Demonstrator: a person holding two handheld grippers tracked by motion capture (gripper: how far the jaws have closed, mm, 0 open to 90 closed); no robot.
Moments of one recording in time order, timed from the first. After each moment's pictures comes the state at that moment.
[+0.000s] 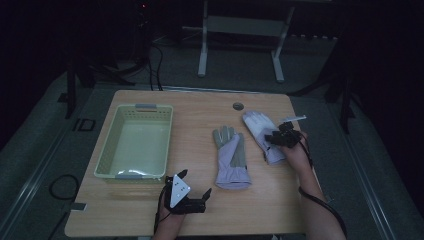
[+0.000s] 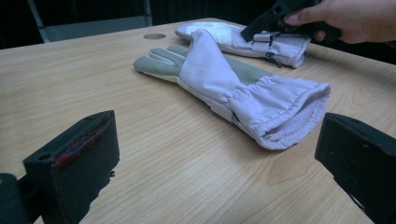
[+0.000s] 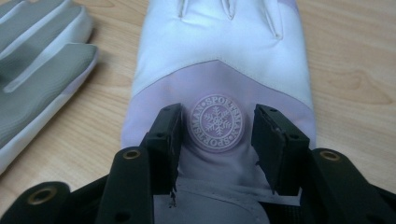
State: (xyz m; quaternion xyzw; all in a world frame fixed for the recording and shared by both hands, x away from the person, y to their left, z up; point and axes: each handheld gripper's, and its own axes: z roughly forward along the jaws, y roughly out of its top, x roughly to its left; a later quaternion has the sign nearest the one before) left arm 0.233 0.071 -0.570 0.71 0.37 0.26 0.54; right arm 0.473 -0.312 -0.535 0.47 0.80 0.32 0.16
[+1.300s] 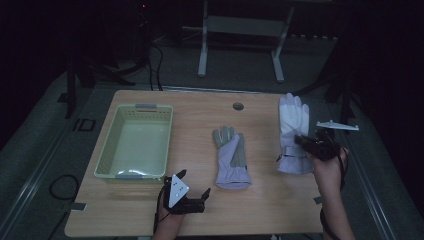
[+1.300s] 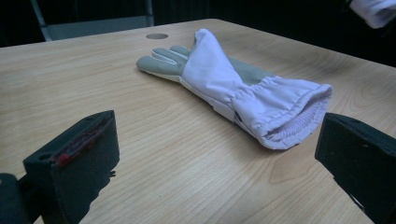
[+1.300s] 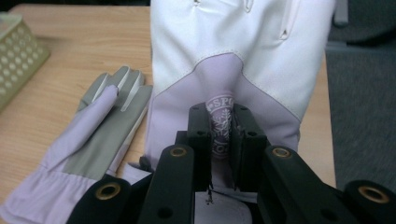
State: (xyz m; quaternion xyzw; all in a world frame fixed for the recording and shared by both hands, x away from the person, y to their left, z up) left arm 0.233 0.073 -0.571 0.71 0.37 0.26 0.54; right arm 0.343 -0.339 -0.415 0.57 0.71 0.37 0.21
